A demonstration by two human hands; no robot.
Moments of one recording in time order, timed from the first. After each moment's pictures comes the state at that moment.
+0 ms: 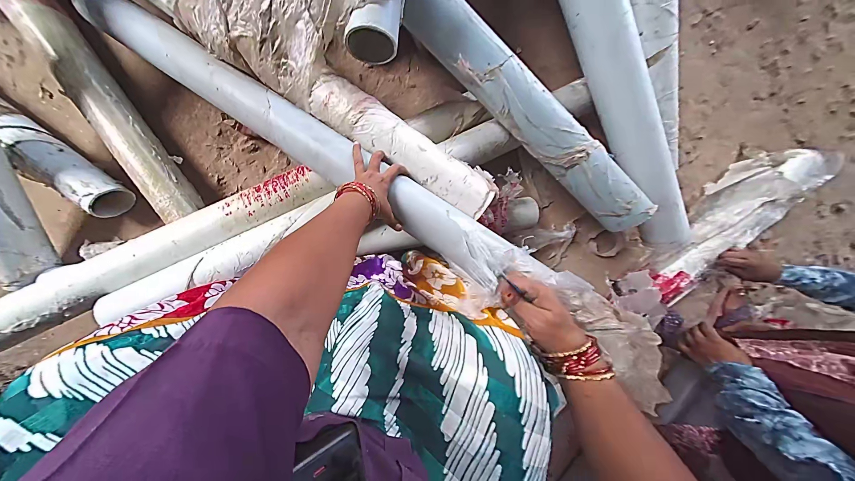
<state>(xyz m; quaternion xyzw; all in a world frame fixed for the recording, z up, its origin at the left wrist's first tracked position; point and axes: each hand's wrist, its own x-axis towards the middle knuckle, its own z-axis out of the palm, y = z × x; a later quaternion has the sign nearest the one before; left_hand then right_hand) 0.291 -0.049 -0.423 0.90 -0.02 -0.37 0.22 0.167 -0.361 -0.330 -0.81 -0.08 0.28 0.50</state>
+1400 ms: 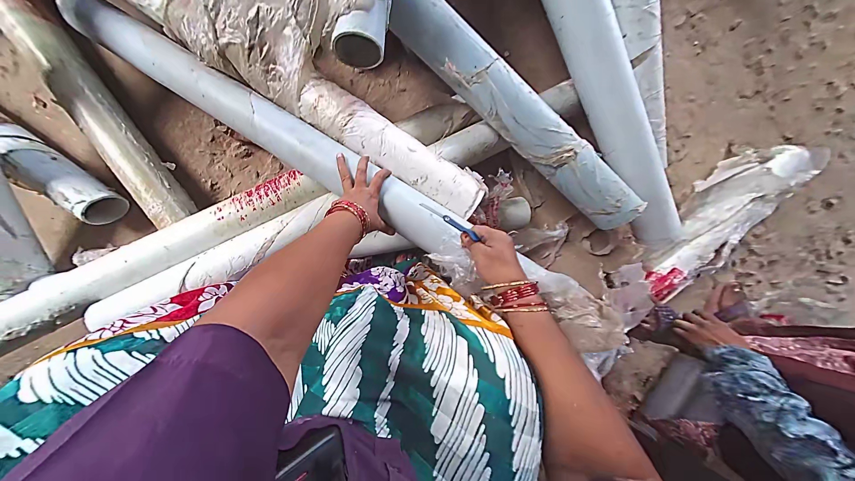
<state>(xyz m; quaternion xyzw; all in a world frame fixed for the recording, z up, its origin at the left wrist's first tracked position) 0.270 -0.059 -0.423 0.91 0.05 -0.36 0.22 0.228 -0.304 -0.357 -0.91 0.04 0.28 0.32</state>
